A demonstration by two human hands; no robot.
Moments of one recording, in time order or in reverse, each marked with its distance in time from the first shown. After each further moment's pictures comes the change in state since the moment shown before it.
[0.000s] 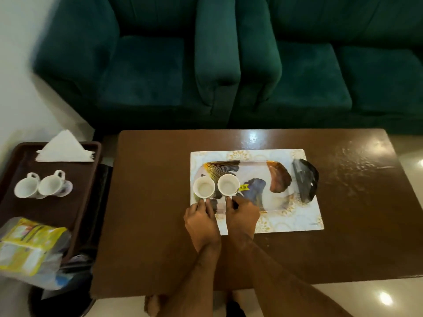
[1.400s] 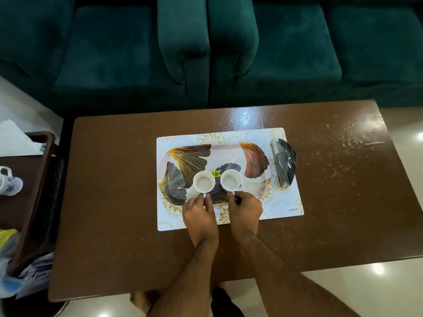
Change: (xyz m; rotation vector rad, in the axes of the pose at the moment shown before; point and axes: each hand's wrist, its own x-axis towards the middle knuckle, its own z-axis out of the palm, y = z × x) left_hand -0.049 0.026 0.101 -0.021 -0.028 -0.035; right_hand 0.048 0.105 -0.035 -0.039 -0.043 0.106
